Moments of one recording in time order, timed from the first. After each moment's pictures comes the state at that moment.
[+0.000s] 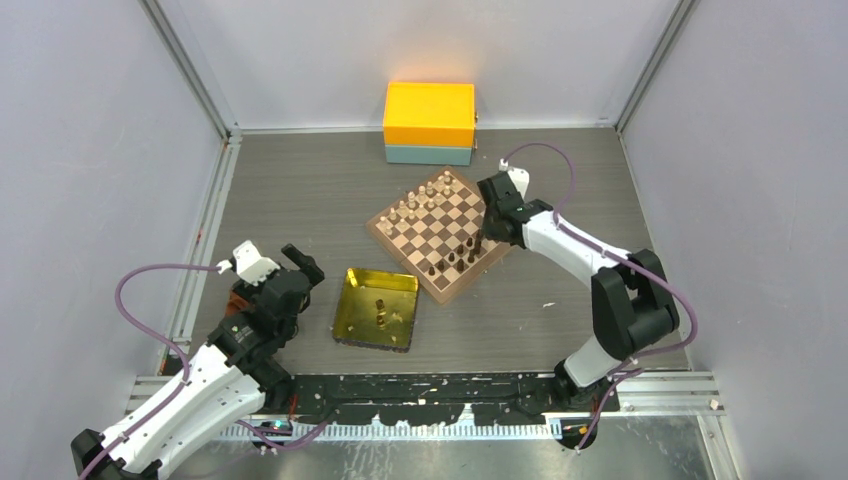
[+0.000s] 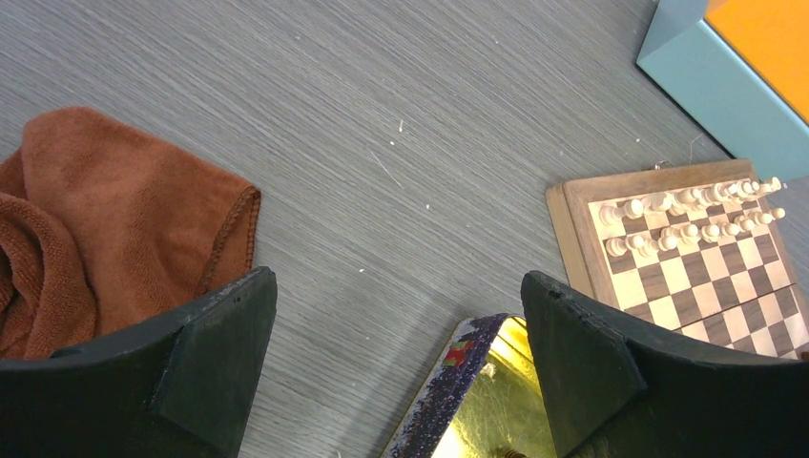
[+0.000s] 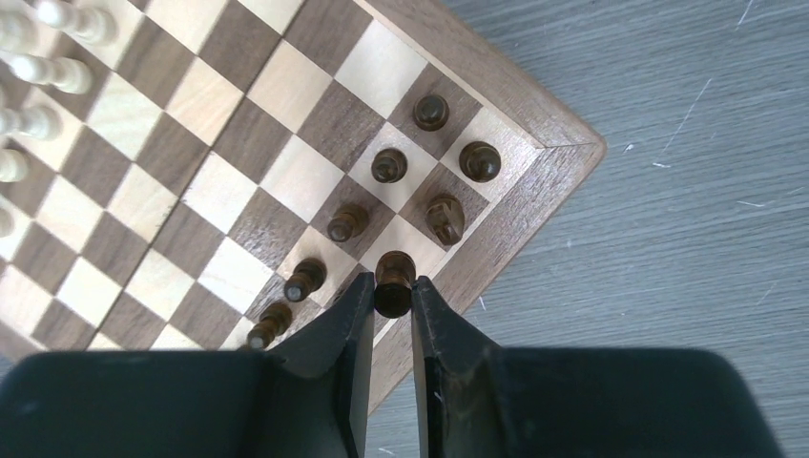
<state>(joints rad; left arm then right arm) -0.68 0.56 0.47 -0.53 -0.88 -0.94 0.45 1.59 1.07 -0.43 0.33 0.58</state>
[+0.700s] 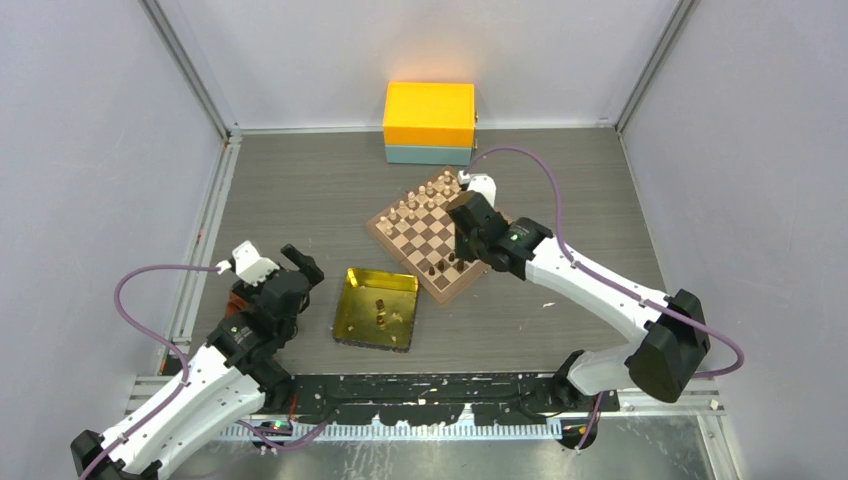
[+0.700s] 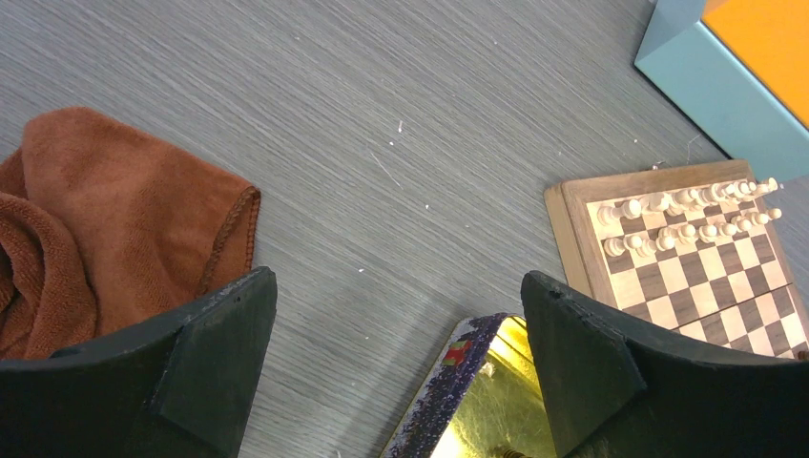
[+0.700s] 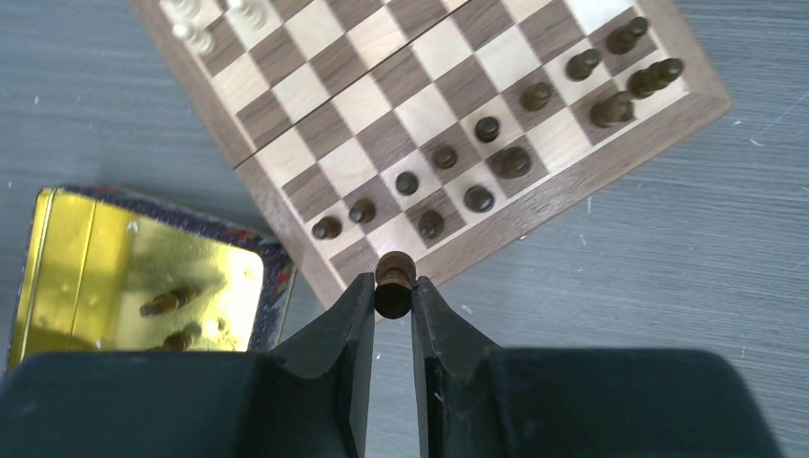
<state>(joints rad) -0.68 0.55 0.47 -0.53 -0.88 -0.94 0.76 1.35 1.13 -0.62 0.38 0.56</state>
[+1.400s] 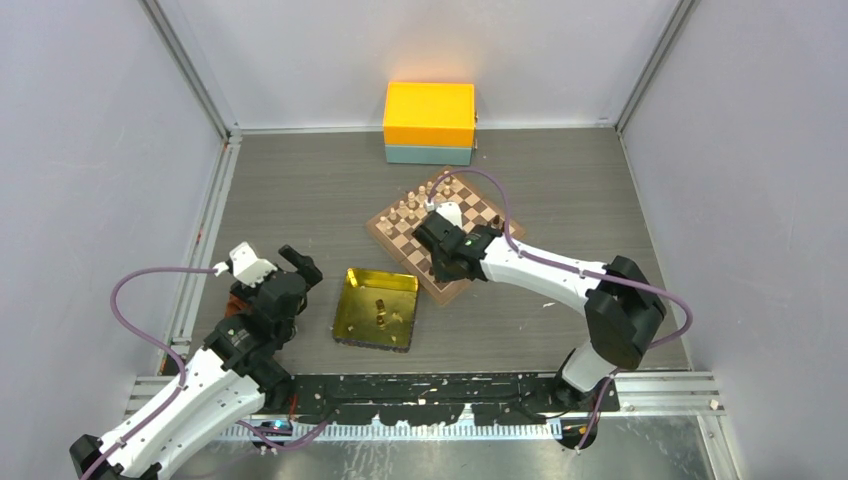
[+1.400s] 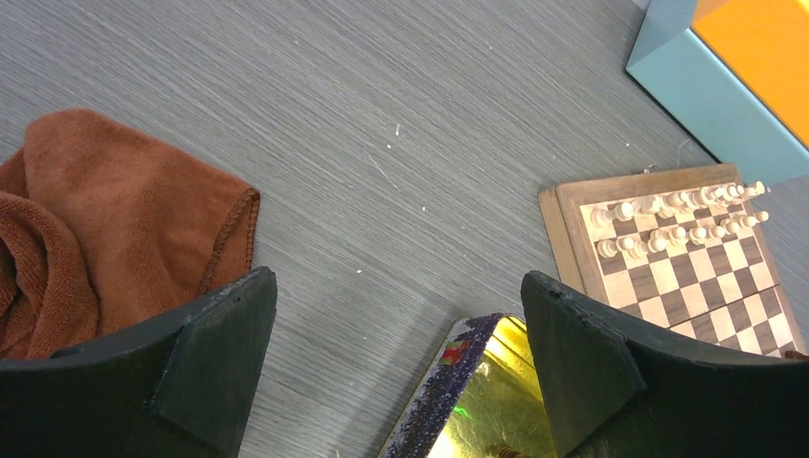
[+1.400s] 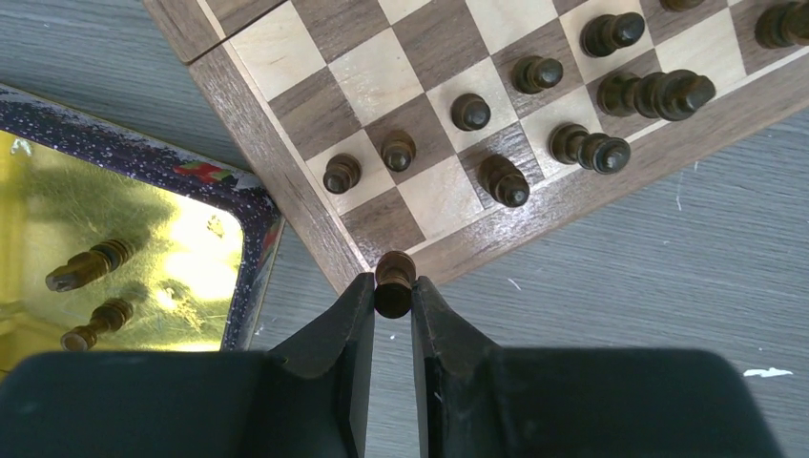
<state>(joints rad) -0.68 0.52 0.47 -0.54 -0.88 -0.94 0.89 1.57 1.14 -0.65 0.35 0.60</state>
